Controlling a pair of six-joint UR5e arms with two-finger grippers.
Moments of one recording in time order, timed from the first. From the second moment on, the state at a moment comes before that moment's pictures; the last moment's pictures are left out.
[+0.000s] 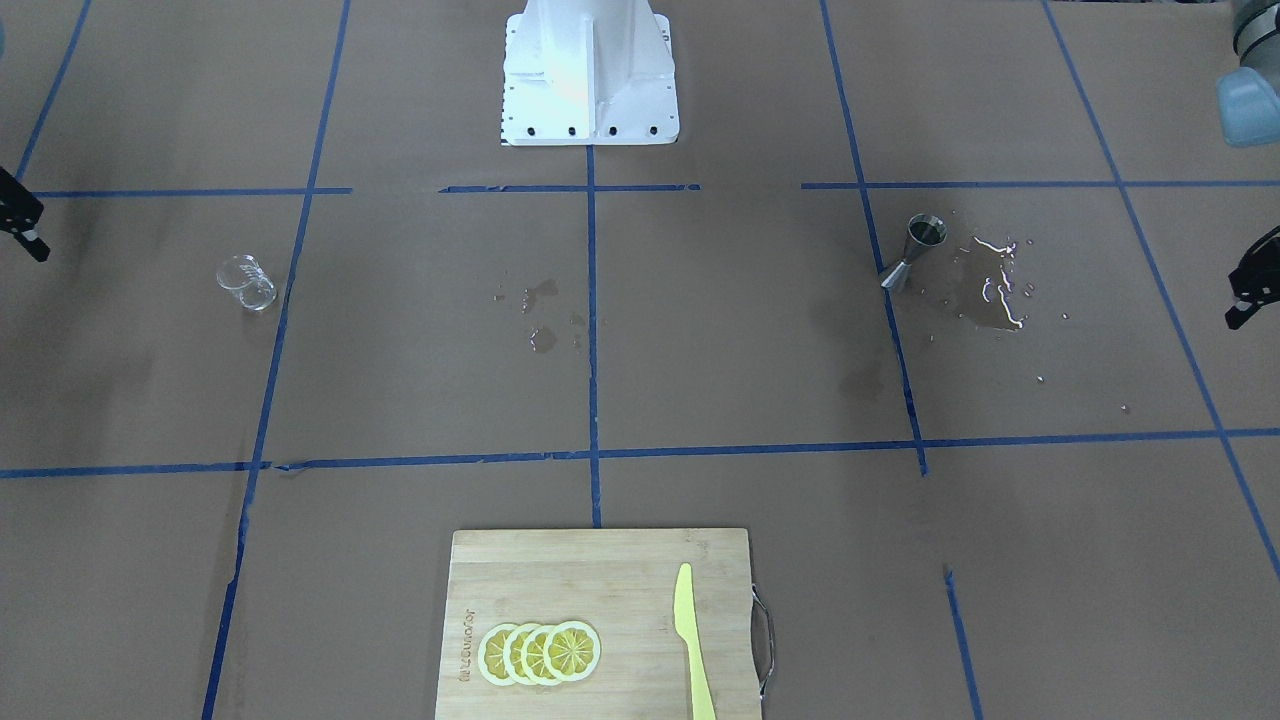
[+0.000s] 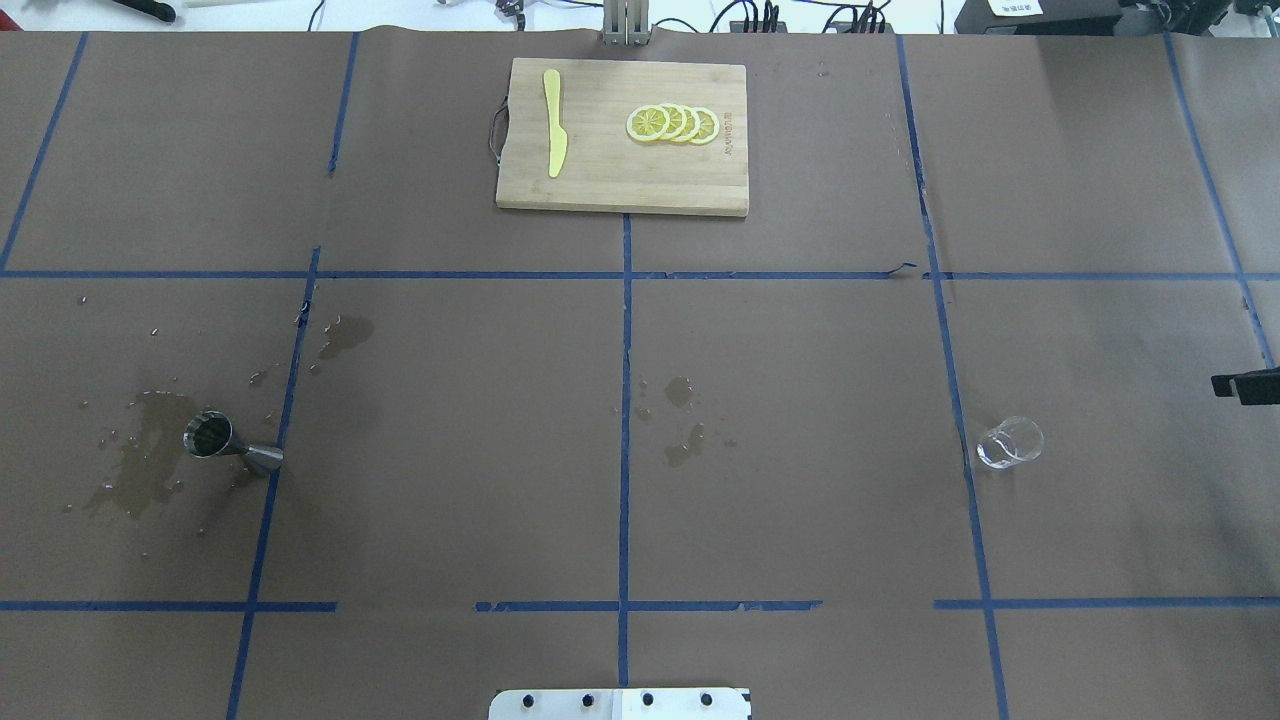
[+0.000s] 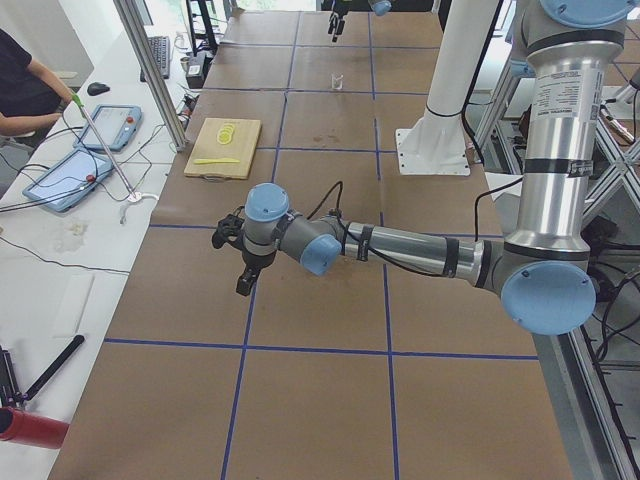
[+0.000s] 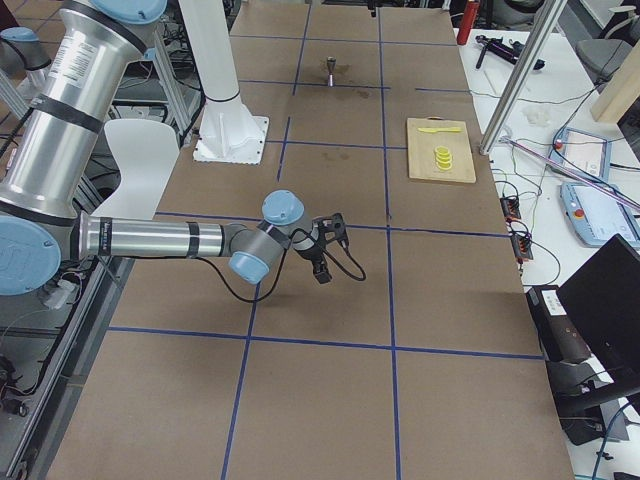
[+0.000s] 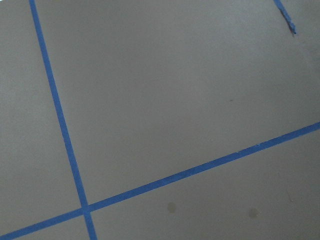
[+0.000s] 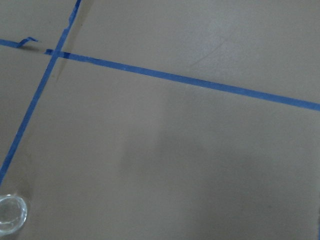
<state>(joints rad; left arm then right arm) -1.41 -1.62 -1.67 -1.85 -2.25 -0.10 1.16 -1.90 1.85 -0.79 2.18 0.54</state>
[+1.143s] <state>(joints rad) -1.49 -1.58 -1.68 -1.59 -2.32 0.13 1.50 -1.71 1.86 -1.58 2.45 -0.01</state>
